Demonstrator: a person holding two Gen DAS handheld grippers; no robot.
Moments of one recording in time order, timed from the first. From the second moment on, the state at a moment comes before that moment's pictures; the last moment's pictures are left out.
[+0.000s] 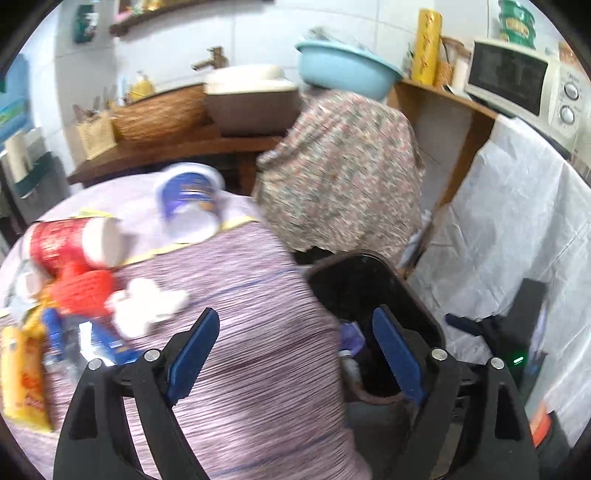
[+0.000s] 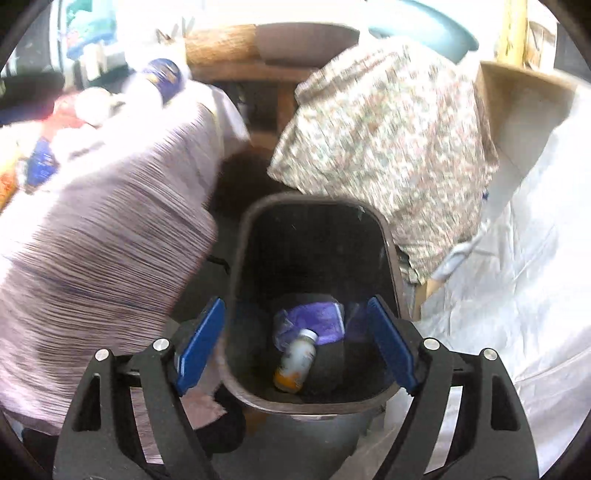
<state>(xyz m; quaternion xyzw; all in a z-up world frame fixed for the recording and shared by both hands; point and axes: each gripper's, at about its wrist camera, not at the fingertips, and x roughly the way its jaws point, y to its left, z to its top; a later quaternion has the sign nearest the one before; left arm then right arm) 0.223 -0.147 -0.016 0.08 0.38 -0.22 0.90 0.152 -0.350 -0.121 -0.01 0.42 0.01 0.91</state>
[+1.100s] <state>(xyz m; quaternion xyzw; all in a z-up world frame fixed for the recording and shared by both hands) 0.290 0.140 -0.039 -0.02 0.51 -0.06 0.86 0.115 -0.152 -0.035 -0.09 0.33 0.21 0.92</state>
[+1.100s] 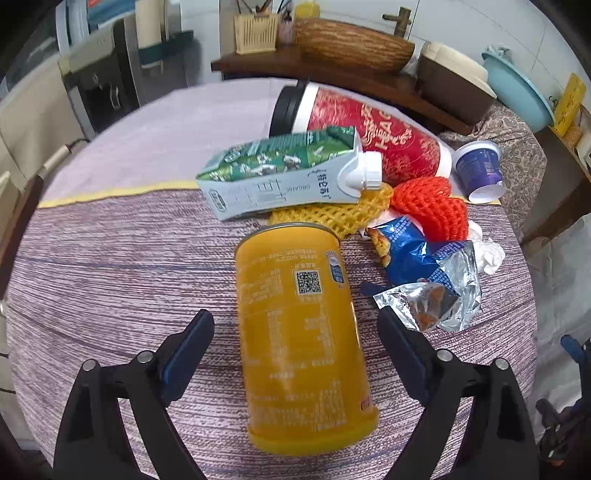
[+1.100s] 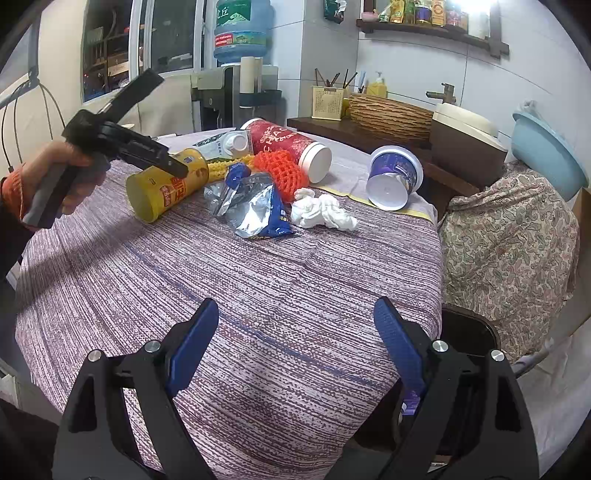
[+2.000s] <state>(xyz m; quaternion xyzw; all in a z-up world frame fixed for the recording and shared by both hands) 0.218 0.161 -0.020 -0.11 0.43 -0.09 0.89 0.181 -0.082 -0.039 -0.10 0.35 0.28 0.89</state>
